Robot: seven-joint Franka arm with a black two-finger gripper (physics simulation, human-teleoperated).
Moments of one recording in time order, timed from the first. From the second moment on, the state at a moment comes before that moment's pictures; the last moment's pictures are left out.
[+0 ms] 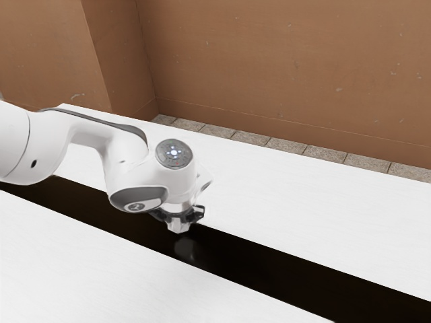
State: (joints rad) arm -0.30 0.12 0.04 -2.28 0.65 2.47 -1.22
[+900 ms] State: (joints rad) arm 0.04 0.12 0.04 -2.48 1.21 3.03 -1.21
